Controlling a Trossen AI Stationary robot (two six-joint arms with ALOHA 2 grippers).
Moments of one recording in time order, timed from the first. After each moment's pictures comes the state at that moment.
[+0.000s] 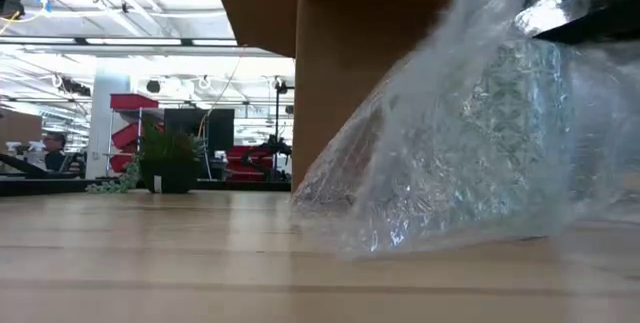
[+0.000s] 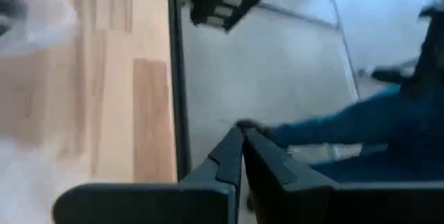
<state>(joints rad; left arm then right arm) -0.50 2.31 2.31 -0.73 0.08 -0.64 0.79 1.59 0.71 0.29 0.84 1.98</state>
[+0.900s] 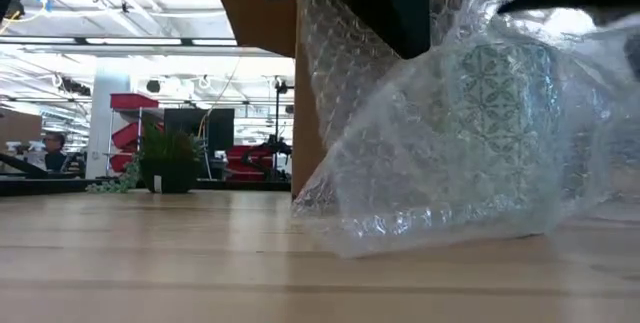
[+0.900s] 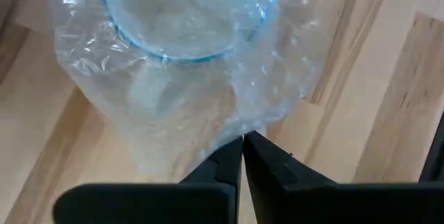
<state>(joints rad) -0.51 2.37 2.30 -1.20 -0.41 -0.88 0.77 1.50 0.73 0.26 0.84 1.84</state>
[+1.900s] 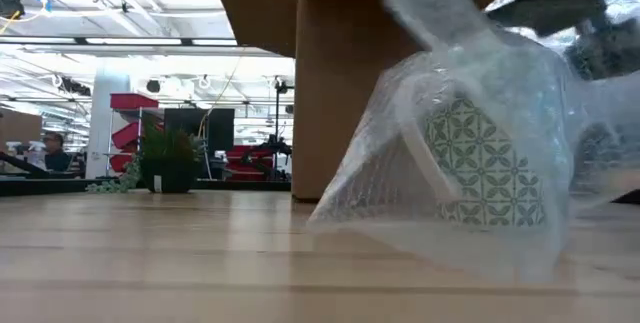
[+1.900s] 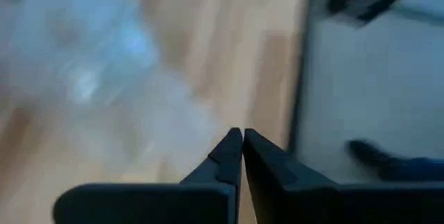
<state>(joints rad) -0.63 2.27 2.30 -1.00 -0.41 -0.72 0.64 1.43 0.73 0.12 0.75 1.80</state>
